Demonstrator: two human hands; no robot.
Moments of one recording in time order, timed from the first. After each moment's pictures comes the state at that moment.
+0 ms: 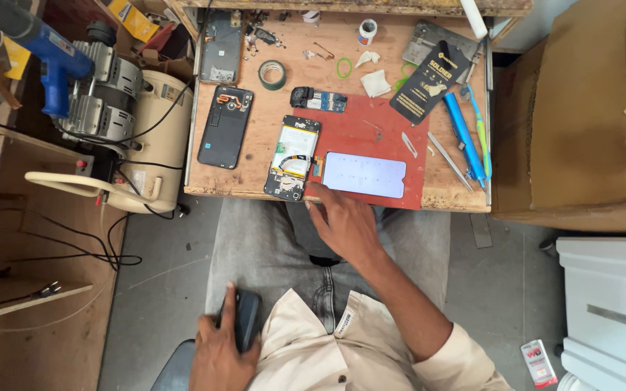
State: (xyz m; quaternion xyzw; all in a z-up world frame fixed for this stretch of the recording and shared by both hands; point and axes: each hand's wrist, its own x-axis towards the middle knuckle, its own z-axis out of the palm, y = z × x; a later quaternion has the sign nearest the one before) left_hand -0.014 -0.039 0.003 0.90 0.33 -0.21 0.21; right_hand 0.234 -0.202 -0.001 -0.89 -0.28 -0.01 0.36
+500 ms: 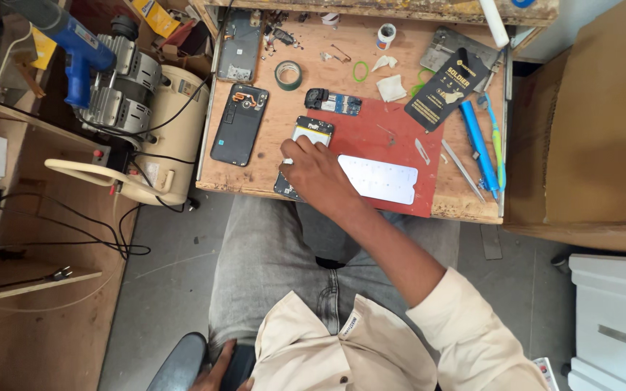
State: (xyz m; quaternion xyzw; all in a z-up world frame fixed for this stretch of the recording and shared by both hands) left_hand -0.181 0.001 -0.176 0.93 0.21 -0.22 0.23; right_hand 0.299 -0.140 0.007 -0.81 -0.52 -0.13 0.21
